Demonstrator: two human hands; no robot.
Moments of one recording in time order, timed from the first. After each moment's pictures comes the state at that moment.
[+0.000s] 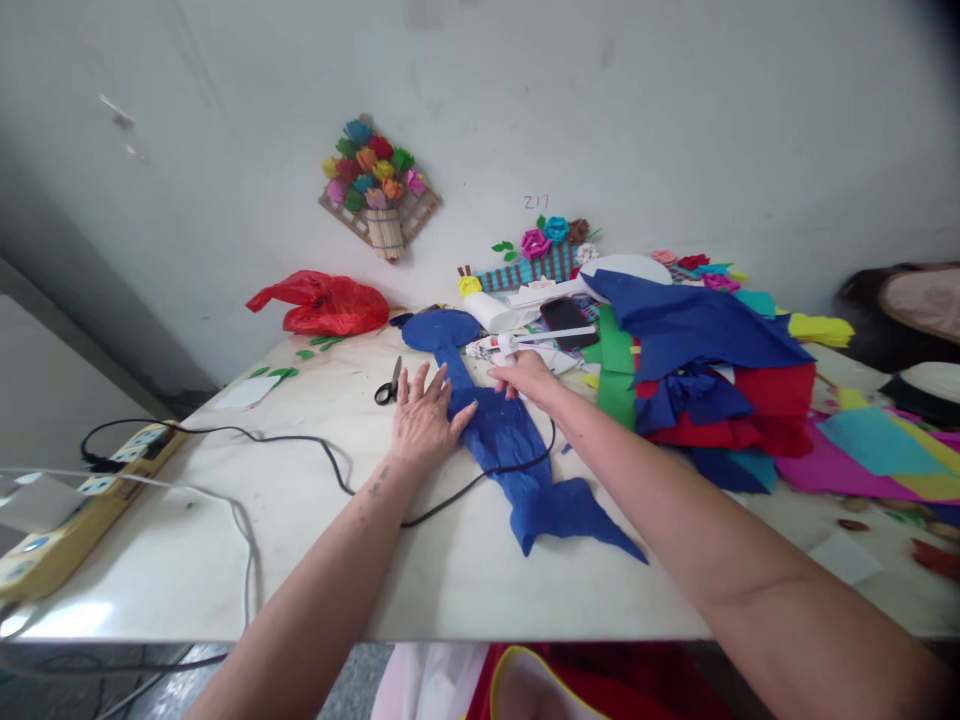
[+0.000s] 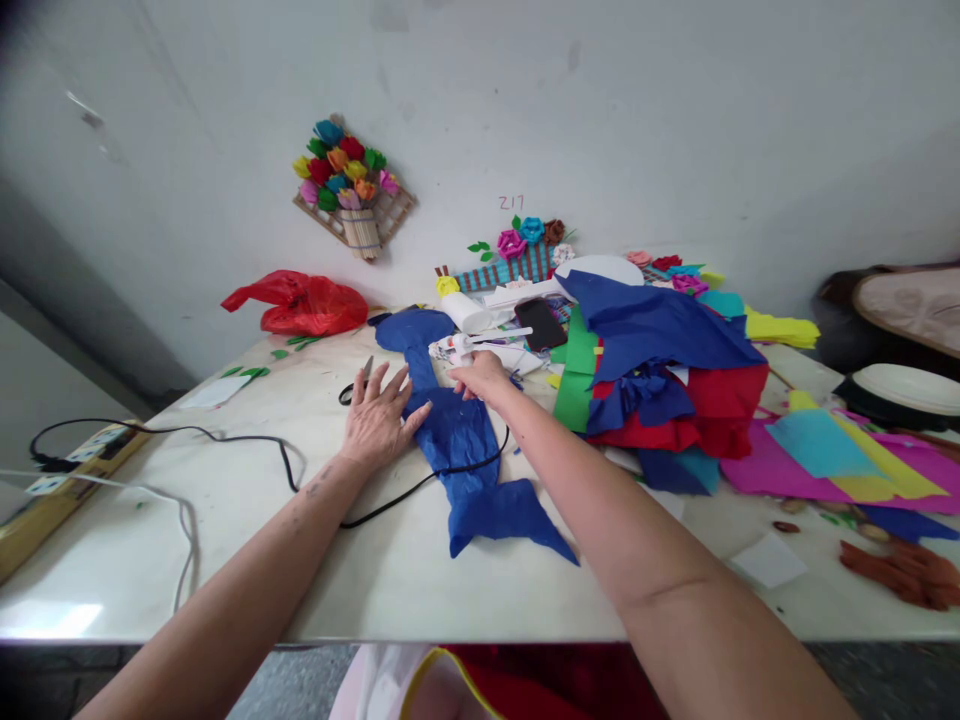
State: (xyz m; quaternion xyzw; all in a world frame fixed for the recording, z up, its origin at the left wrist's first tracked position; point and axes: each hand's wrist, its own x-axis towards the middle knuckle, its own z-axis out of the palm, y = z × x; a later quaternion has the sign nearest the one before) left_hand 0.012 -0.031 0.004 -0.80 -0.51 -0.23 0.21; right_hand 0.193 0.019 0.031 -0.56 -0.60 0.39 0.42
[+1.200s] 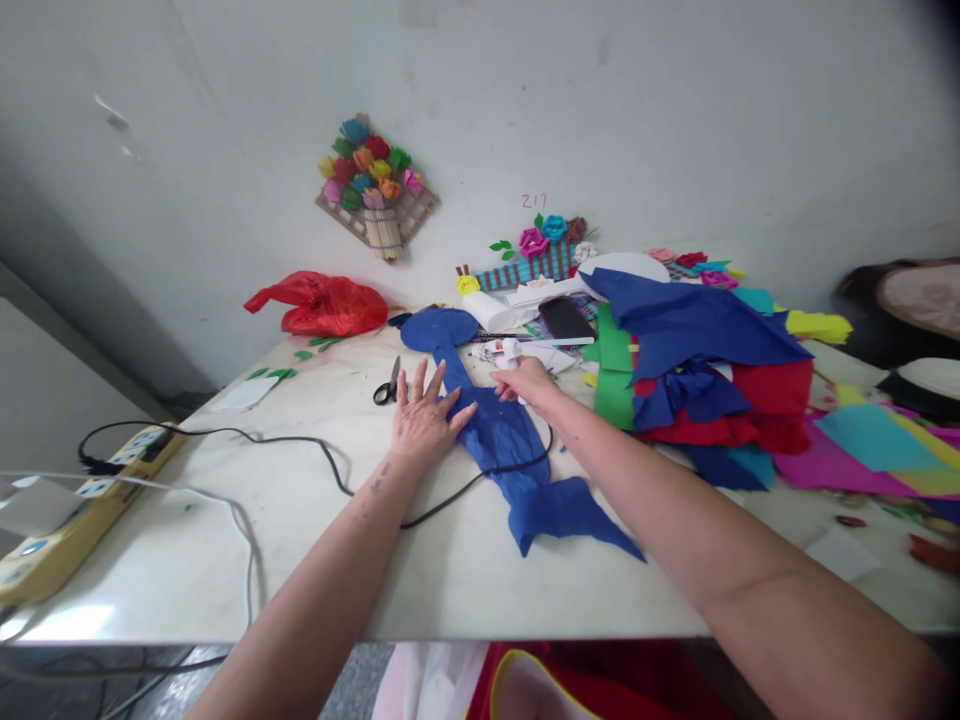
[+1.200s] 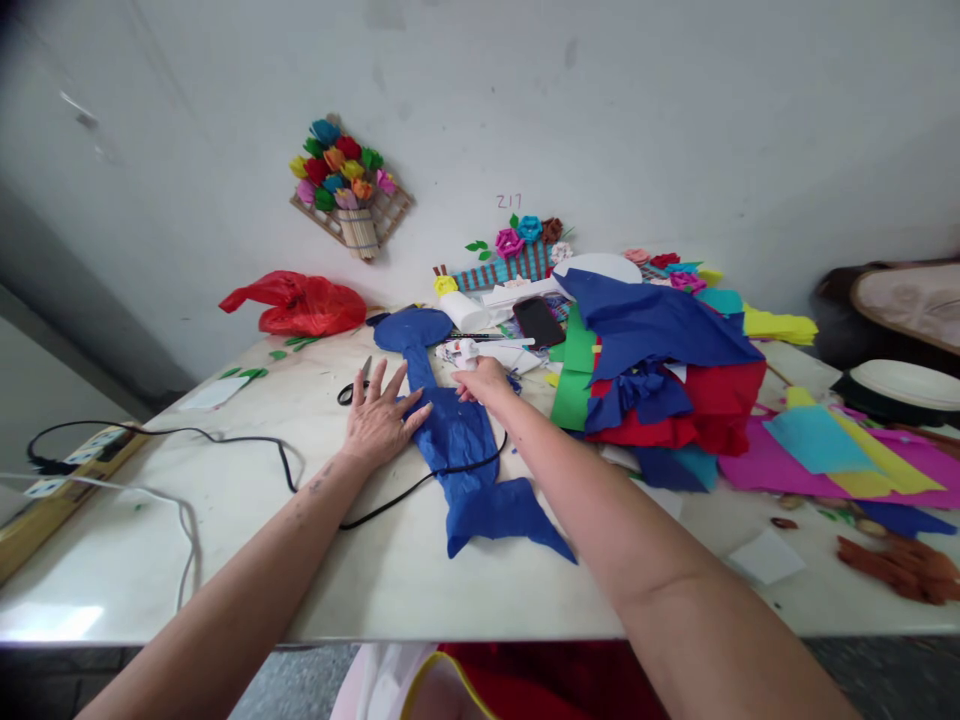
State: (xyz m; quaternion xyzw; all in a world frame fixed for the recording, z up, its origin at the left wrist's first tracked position) left_hand 0.010 -0.024 -0.003 -0.80 -0.53 -0.22 0.20; right_hand 0.193 0.026 0.012 -0.58 -0.55 0.42 0.43
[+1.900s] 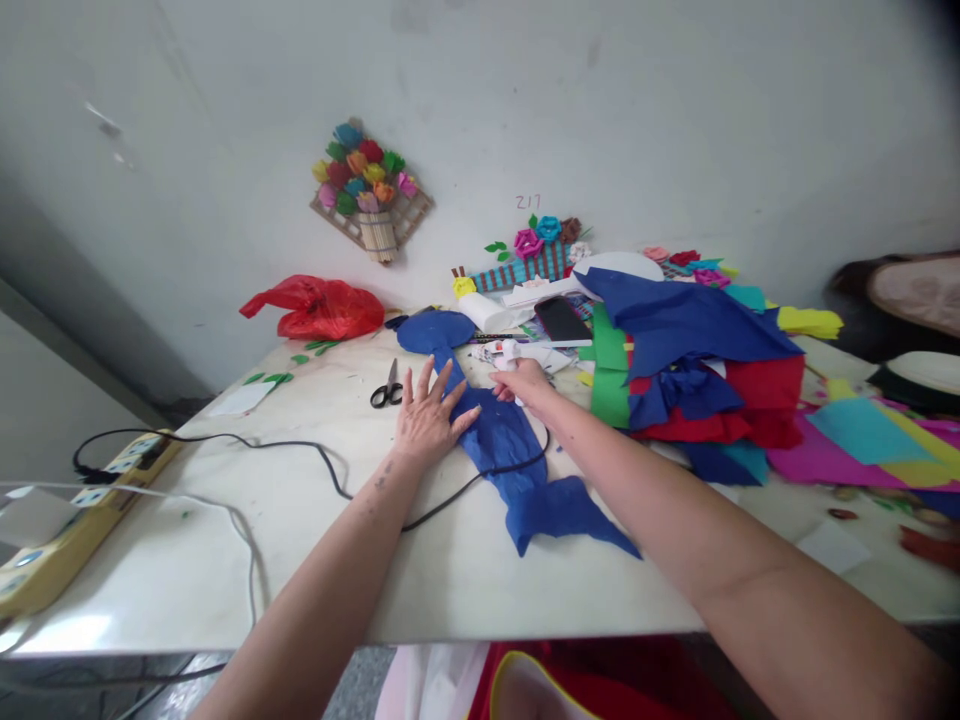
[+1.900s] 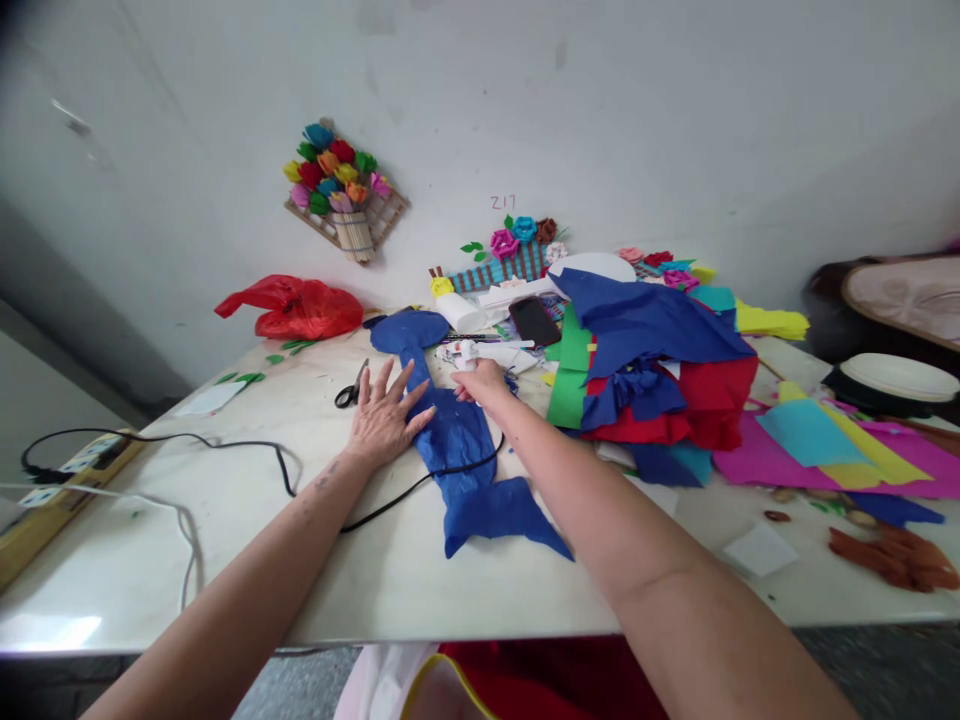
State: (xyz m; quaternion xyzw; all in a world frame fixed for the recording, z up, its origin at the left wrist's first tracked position) left_hand 0.016 -0.022 -0.001 -0.82 -0.49 -0.22 0.21; right_hand 0.194 0.029 0.006 -0.58 -0.52 0.43 0.46
